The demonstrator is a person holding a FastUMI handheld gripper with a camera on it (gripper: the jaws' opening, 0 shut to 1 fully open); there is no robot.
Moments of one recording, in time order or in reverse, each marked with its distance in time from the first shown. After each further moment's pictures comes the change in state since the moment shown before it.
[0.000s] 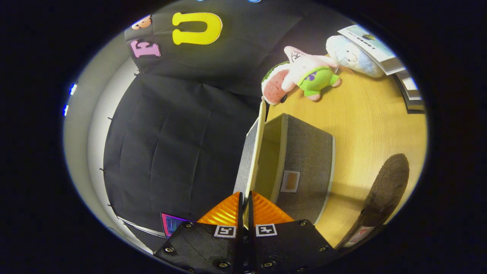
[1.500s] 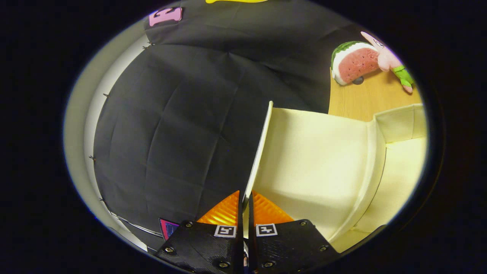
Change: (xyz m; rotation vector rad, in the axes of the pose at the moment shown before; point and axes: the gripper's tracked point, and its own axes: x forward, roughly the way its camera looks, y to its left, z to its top) arm 0.274 0.168 -0.050 -0.099 0.119 0.052
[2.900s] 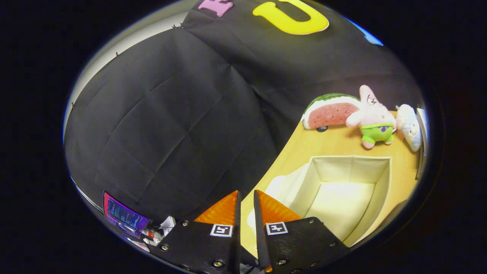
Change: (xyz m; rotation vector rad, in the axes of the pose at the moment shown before) arm -0.118 -0.056 0.033 -0.363 -0.174 -0.344
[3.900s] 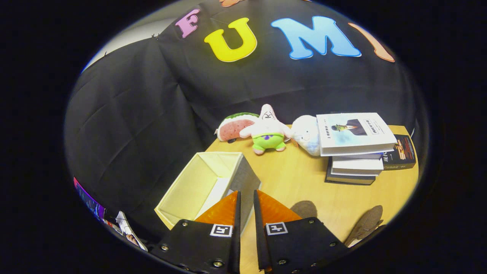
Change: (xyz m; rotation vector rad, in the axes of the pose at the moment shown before) arm -0.182 -0.208 -0.046 -0.027 -0.117 -0.404
